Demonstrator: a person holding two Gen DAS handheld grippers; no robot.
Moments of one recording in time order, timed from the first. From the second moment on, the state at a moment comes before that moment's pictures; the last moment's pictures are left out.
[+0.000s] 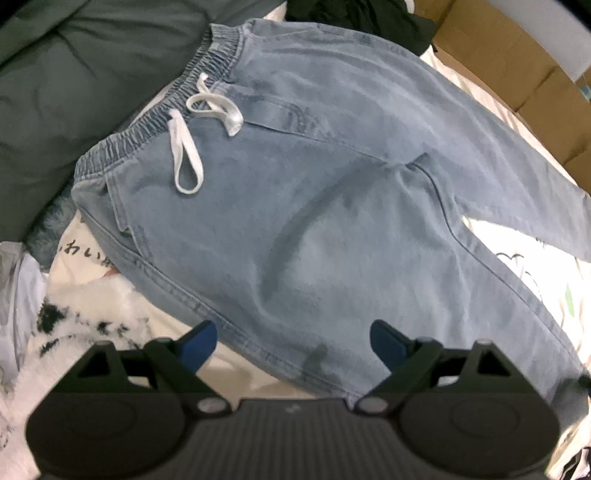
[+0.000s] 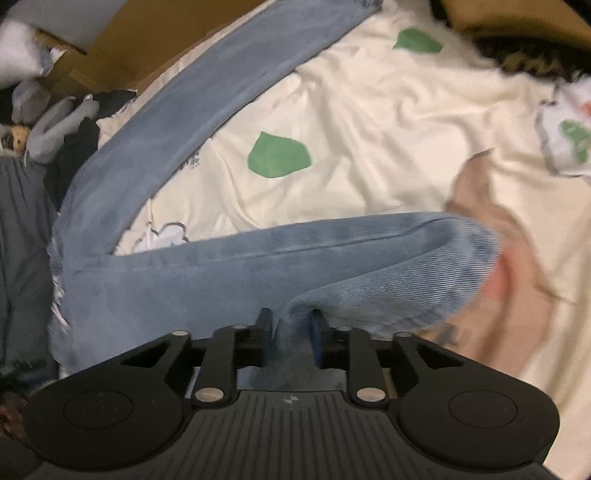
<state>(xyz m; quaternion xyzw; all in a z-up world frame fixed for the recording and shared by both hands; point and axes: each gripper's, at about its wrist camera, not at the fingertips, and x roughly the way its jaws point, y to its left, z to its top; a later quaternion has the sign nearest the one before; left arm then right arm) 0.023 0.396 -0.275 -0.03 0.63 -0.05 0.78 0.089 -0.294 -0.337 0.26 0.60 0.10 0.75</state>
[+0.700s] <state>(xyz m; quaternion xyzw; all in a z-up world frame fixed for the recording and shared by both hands) 0.025 0.388 -0.281 -0.04 0.64 -0.05 0.76 0.060 -0.312 -0.333 0.27 0.60 0.09 0.75</state>
